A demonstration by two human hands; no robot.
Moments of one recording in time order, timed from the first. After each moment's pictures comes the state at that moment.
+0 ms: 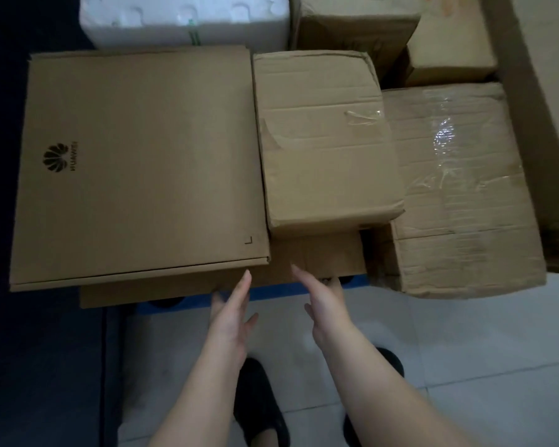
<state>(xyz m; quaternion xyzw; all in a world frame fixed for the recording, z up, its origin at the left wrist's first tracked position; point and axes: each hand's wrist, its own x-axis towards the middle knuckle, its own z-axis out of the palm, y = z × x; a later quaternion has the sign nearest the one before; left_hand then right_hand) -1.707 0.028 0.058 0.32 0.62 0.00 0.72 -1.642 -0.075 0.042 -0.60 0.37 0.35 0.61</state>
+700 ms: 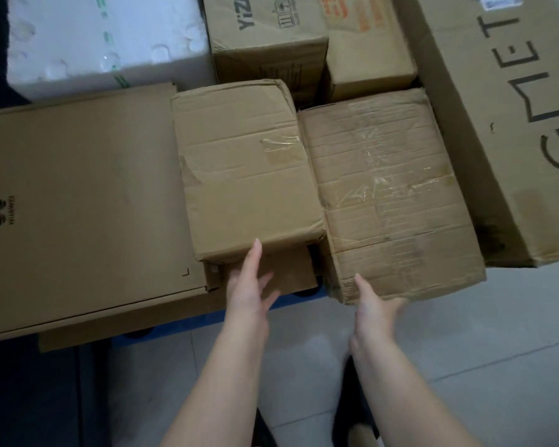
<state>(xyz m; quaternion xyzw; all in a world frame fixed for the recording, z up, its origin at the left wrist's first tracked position) -1.602 -0.050 0.110 0.35 0.58 -0.04 0.74 -1.582 -0.193 0.058 -0.63 0.52 0.11 0.56</state>
